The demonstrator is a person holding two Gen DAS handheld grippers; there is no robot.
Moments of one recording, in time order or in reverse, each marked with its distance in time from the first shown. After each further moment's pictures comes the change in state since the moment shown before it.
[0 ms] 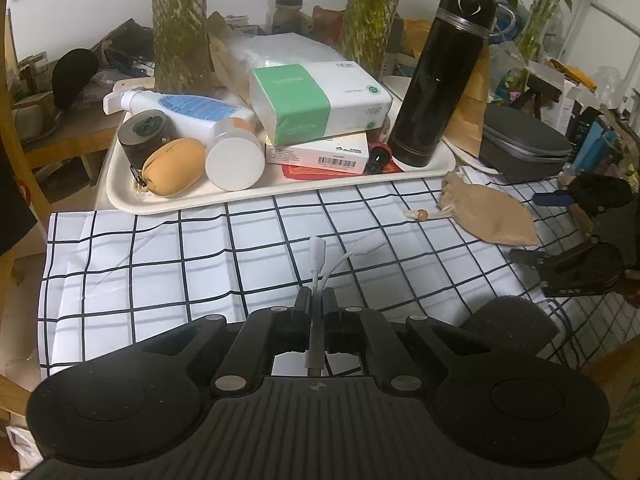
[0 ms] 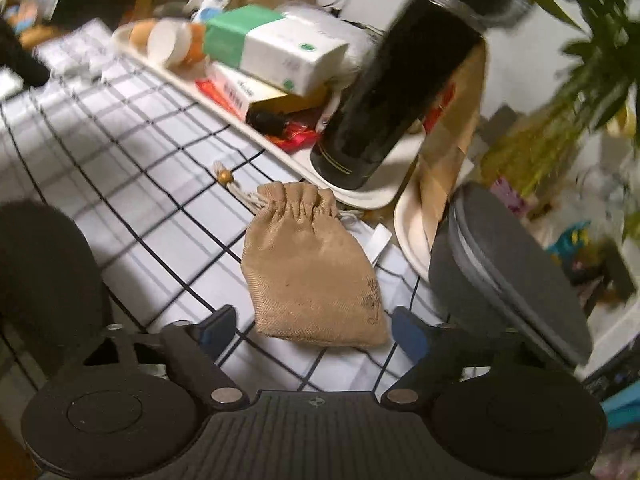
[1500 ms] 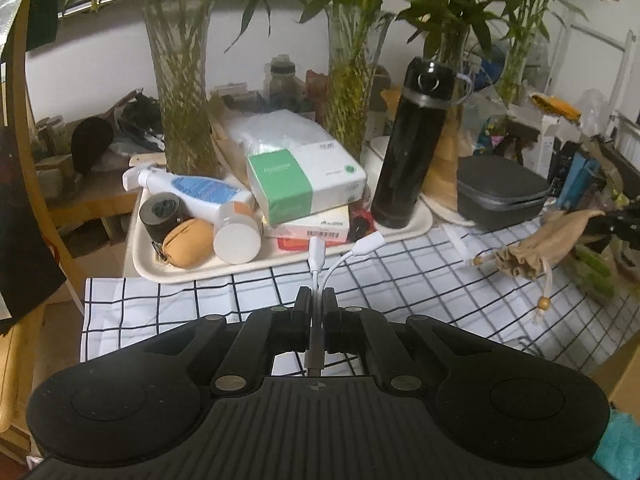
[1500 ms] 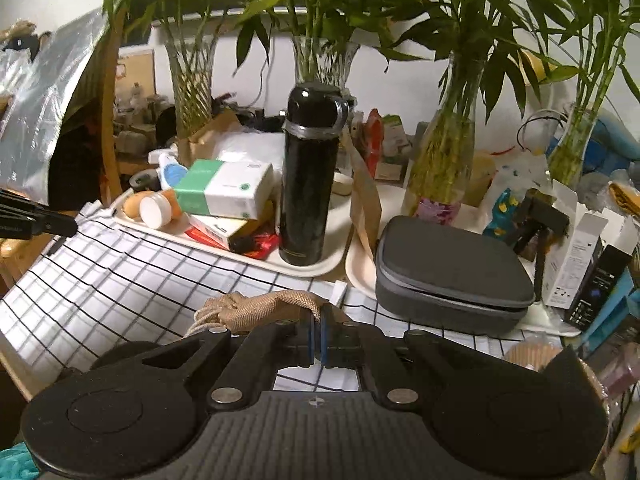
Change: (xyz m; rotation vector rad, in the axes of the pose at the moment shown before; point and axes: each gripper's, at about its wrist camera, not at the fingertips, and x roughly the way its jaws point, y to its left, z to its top) left arm -0.063 -0.032 0.020 0.047 -0.159 0.044; right arm -0.142 -0.066 -0.013 0.462 -0.206 0.084
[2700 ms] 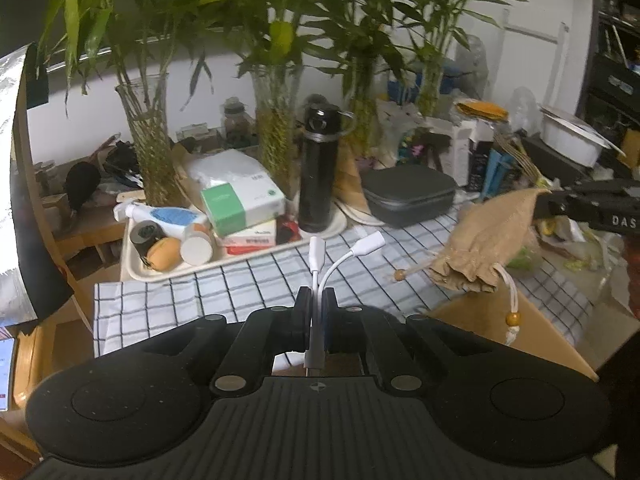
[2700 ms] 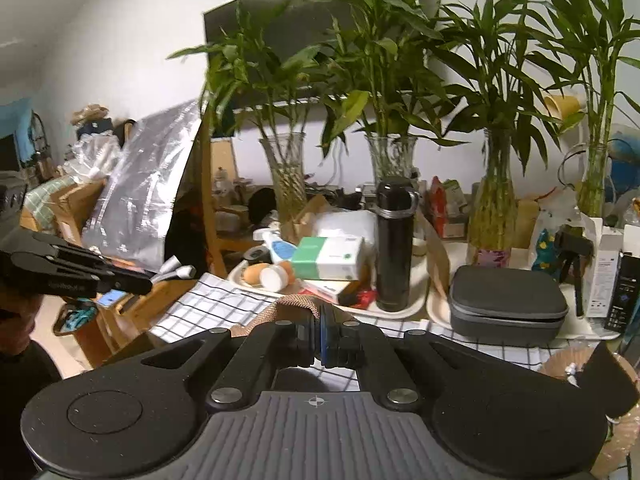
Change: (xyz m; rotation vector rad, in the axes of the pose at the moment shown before) left arm -0.130 -0.082 -0.022 0.097 -0.042 -0.059; right arm -0.141 0.024 -0.022 0.070 -0.220 0.246
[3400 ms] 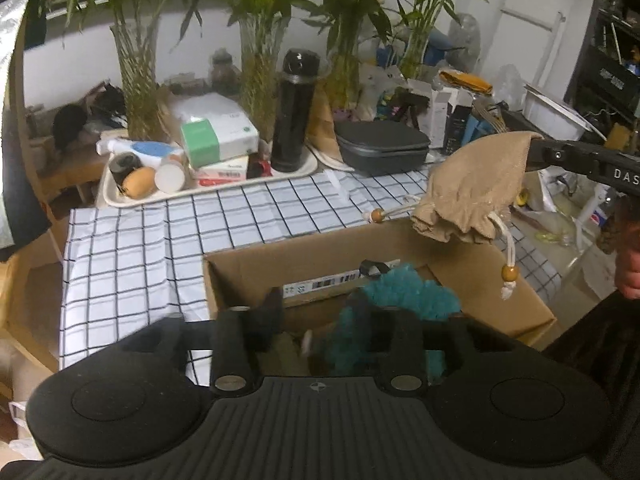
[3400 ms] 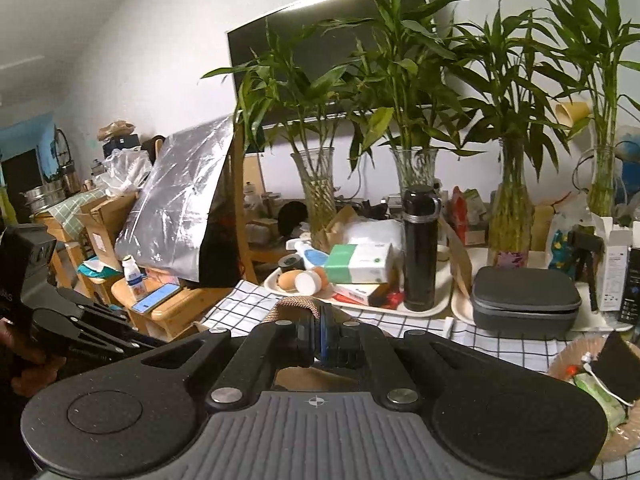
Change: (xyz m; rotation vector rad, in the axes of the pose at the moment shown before) left arm -0.015 -0.020 -0.050 -0.074 0.082 -0.047; right arm -0.040 0.019 -0.016 0.006 -0.046 0.070
